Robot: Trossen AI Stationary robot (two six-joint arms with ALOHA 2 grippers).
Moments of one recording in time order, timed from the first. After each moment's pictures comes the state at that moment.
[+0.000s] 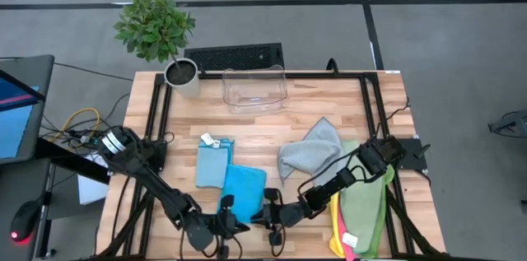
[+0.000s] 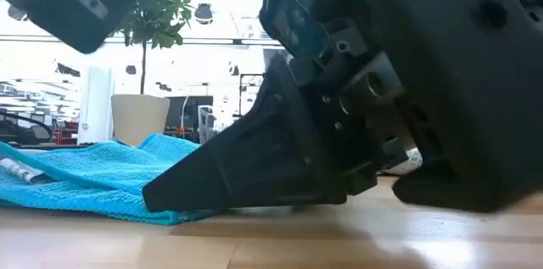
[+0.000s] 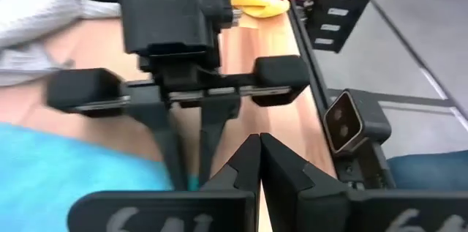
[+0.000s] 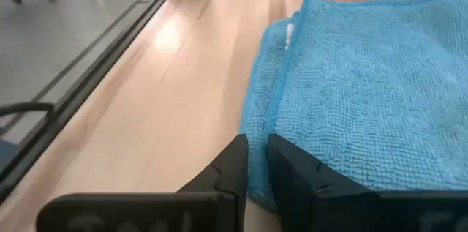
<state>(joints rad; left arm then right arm) -0.81 1.82 0.94 0.32 -0.62 -0.54 0.55 2.33 1.15 0.74 0.32 0.26</state>
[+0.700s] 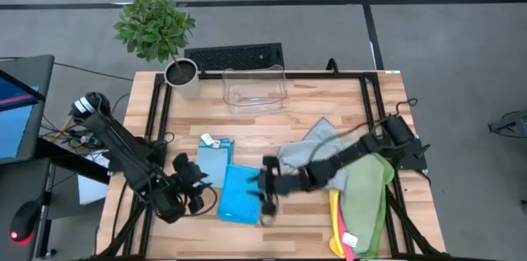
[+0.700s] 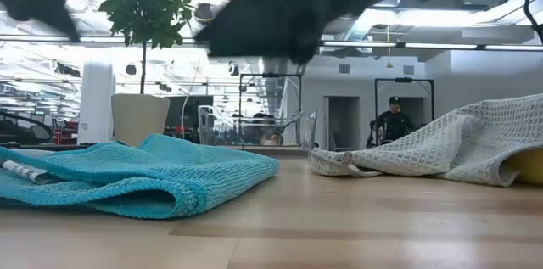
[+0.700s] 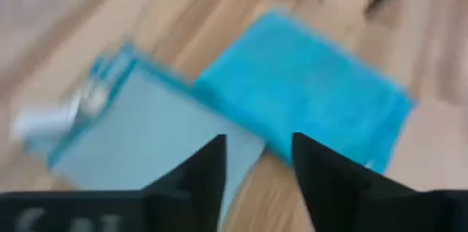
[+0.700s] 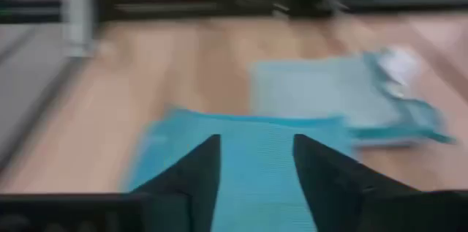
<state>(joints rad) -0.82 1.30 0.88 -0.83 -0.70 -1.23 0.36 1.95 1.14 0.33 0.32 0.15</state>
